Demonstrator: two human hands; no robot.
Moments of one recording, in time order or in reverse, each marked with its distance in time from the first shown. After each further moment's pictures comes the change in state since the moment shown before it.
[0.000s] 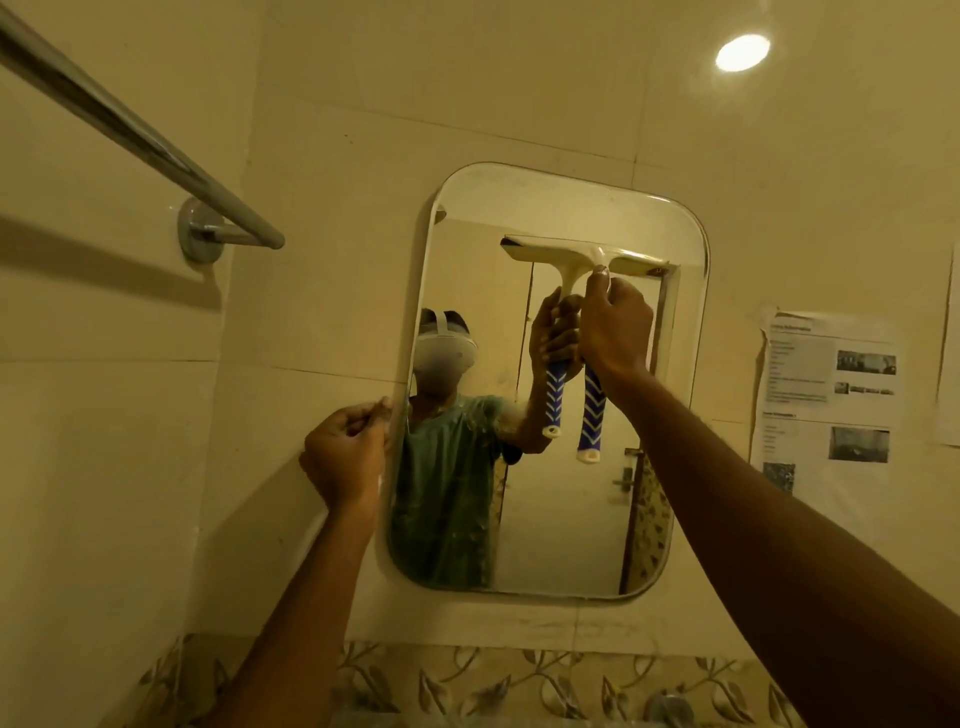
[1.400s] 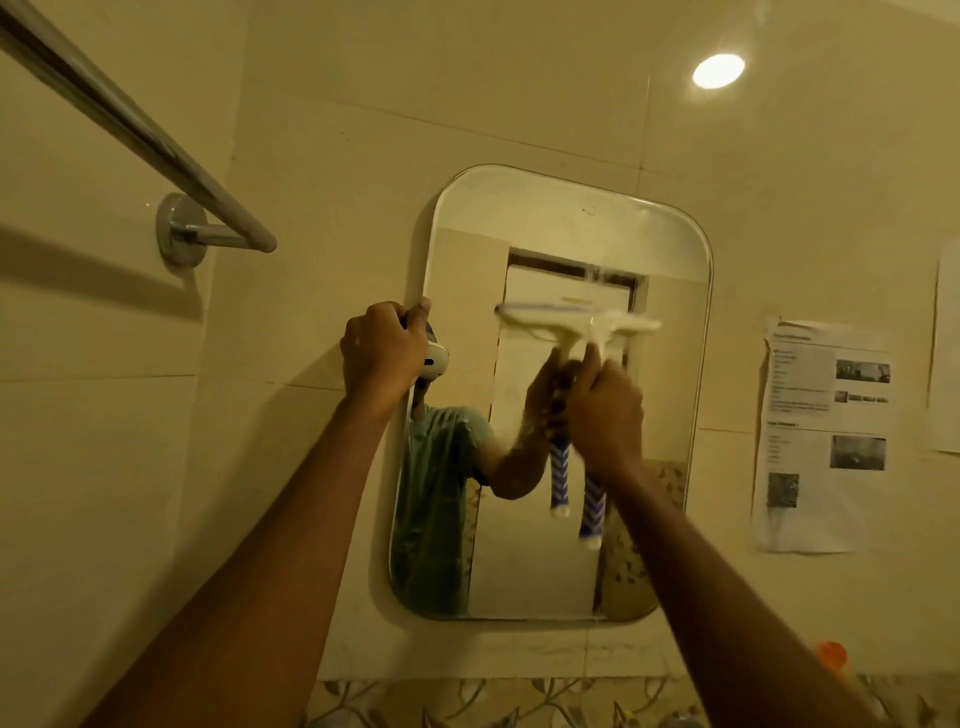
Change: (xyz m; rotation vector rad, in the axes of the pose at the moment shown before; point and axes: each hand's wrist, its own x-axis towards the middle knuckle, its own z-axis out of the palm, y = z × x) left_hand 0.078 0.075 0.060 0.480 -0.222 0.360; right_hand -0.059 0.047 0.010 -0.243 -0.028 0.029
